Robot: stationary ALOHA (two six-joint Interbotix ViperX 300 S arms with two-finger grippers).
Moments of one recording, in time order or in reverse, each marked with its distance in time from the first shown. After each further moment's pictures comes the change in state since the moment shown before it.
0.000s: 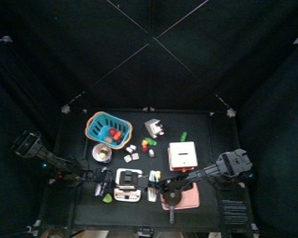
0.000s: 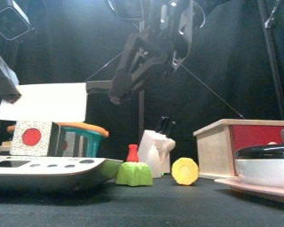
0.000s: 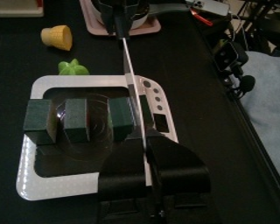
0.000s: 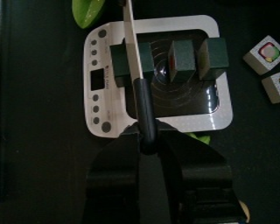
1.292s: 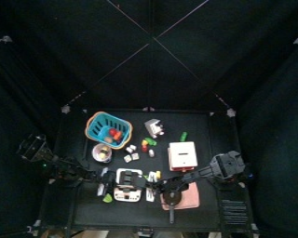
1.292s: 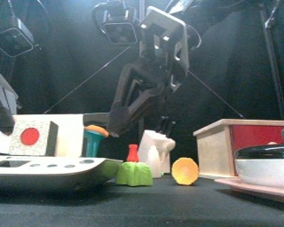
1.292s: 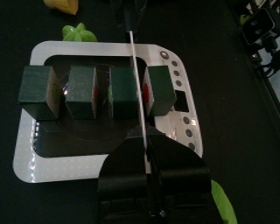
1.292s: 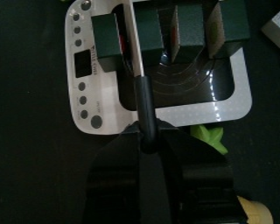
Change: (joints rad) left arm -0.008 0.130 -0.017 -0.037 0.006 -0.003; right arm -0.006 0.080 -0.014 0.052 -0.008 0.005
